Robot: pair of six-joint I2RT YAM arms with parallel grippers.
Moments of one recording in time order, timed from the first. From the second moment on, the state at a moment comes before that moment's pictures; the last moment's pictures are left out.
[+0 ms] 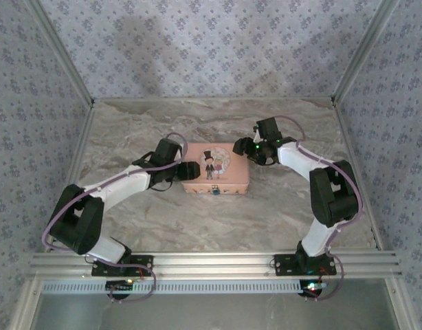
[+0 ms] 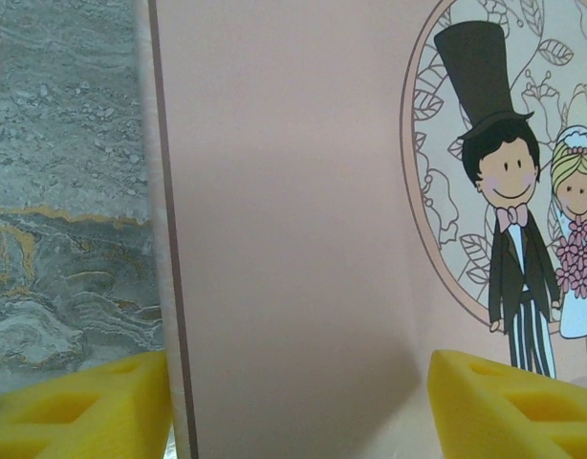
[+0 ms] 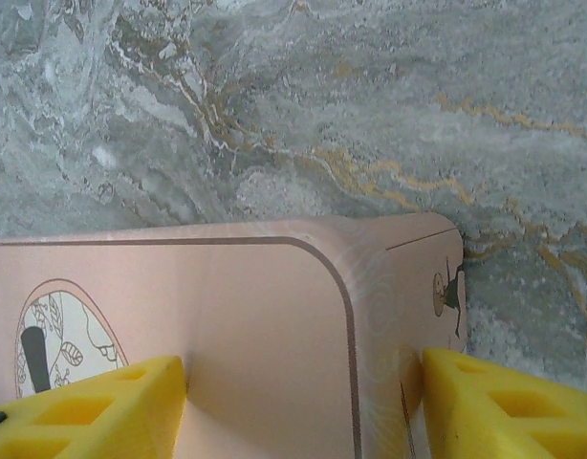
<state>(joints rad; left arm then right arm) -0.56 1.49 0.89 -0.28 0.18 -0.58 0.33 1.73 1.14 -0.32 -0.33 0.66</state>
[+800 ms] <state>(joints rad) -0.59 1.60 1.00 -0.27 0.13 -0.59 0.25 1.80 1.25 -0.36 -0.41 0.64</state>
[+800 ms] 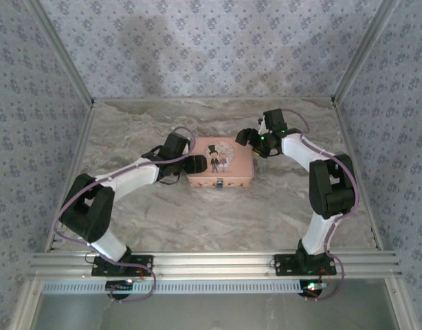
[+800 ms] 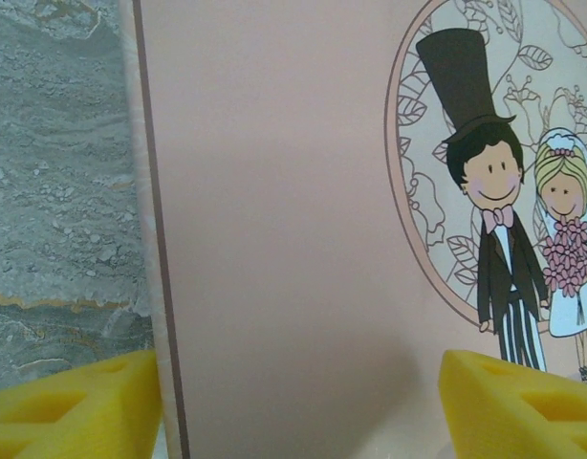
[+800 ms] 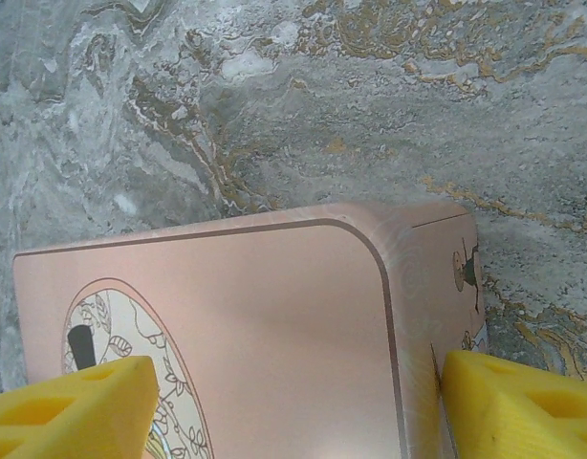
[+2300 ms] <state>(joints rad) -0.45 1.22 0.73 -0.92 -0.22 -0.86 0.90 1.25 0.92 -0.42 -0.43 0.41</state>
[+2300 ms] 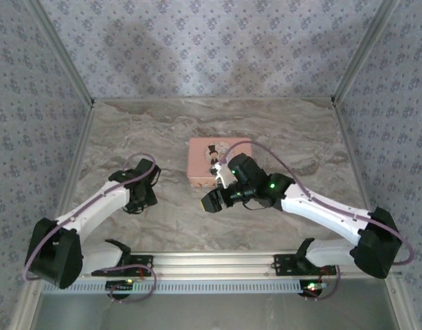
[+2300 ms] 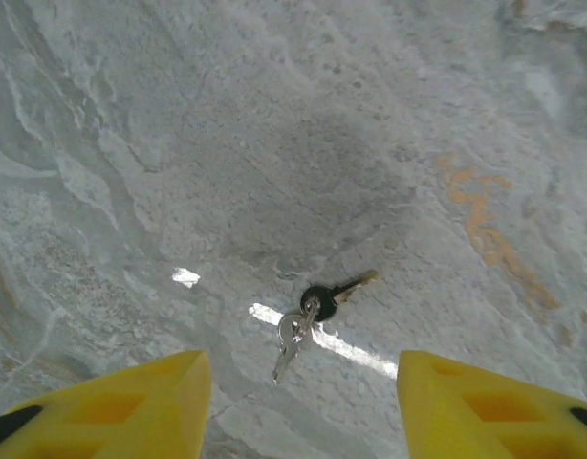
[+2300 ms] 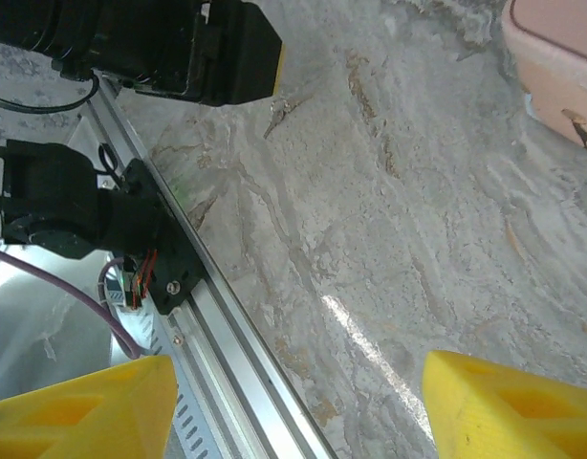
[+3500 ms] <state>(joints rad) -0.39 1.33 0.64 -0.72 -0.12 -0.79 0.88 1.26 0.94 -0.43 -0.35 0.41</state>
